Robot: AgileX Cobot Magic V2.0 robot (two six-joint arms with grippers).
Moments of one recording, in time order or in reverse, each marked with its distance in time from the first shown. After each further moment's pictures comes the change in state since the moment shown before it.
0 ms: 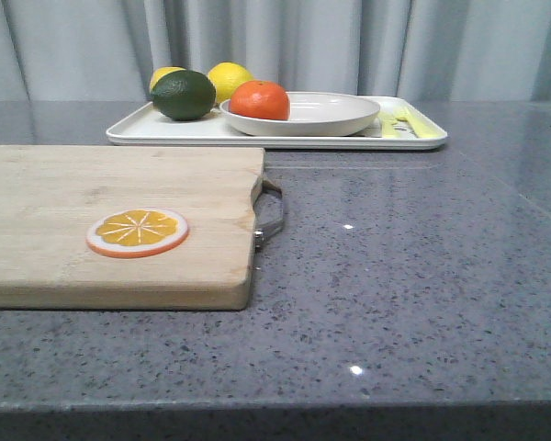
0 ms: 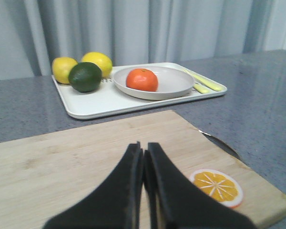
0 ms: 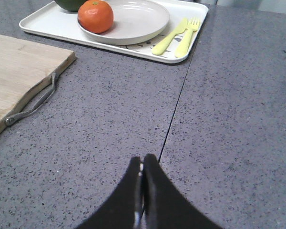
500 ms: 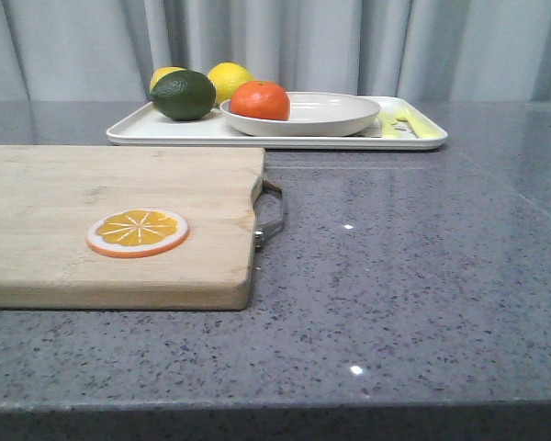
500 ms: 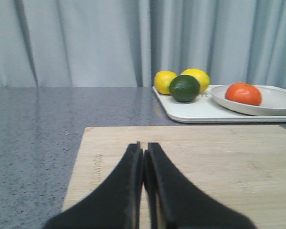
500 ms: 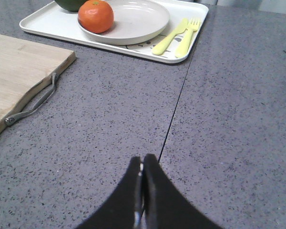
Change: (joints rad) left arm 0.353 -0.256 0.182 0.001 -0.032 0.000; right arm 0.000 0.000 0.000 0.000 0.000 0.000
